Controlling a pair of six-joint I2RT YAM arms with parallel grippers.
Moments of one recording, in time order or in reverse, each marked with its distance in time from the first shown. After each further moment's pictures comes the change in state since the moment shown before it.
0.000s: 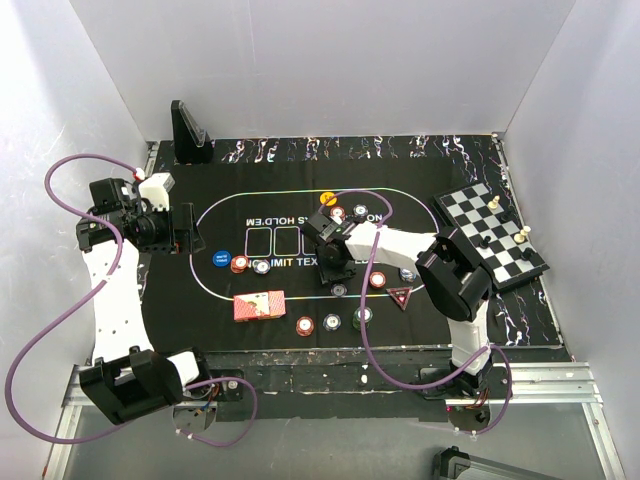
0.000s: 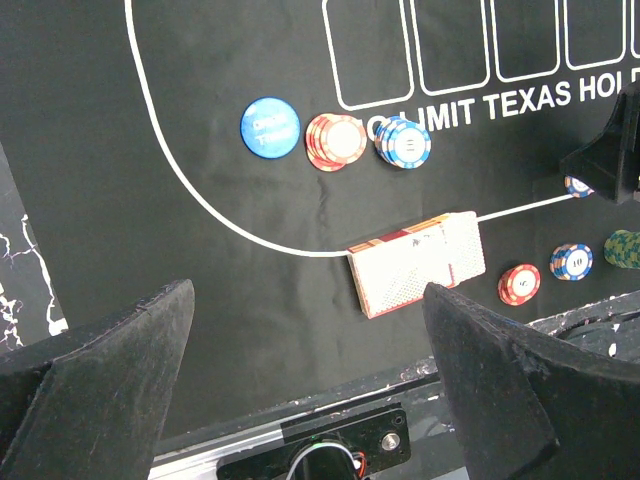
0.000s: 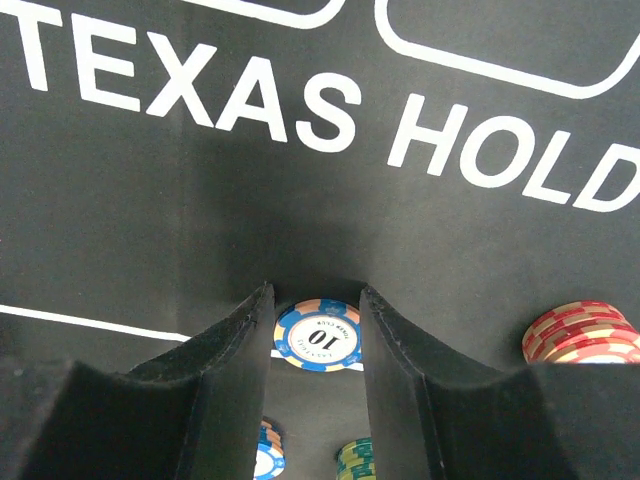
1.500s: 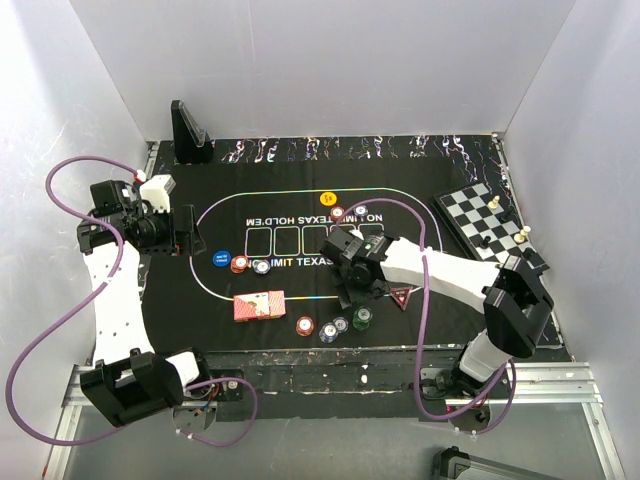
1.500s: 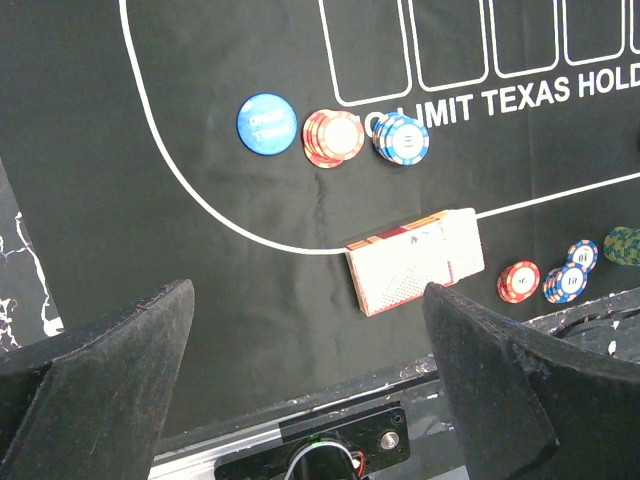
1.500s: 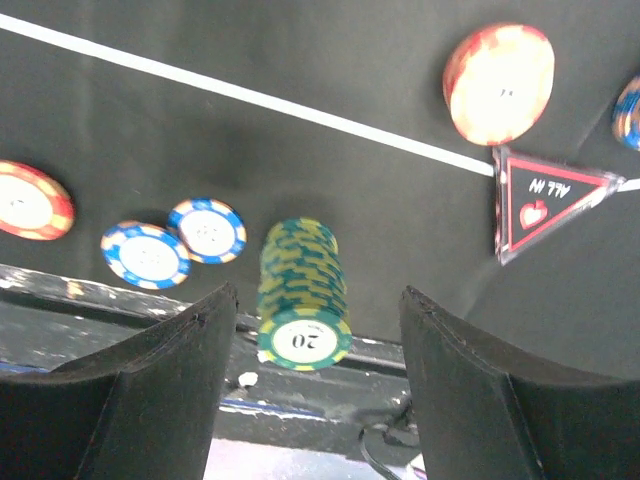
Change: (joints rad) left arm 0.000 -0.012 -0.016 0.002 0.004 0.002; right arm 0.096 -0.348 -0.137 -0.246 0.022 -0.006
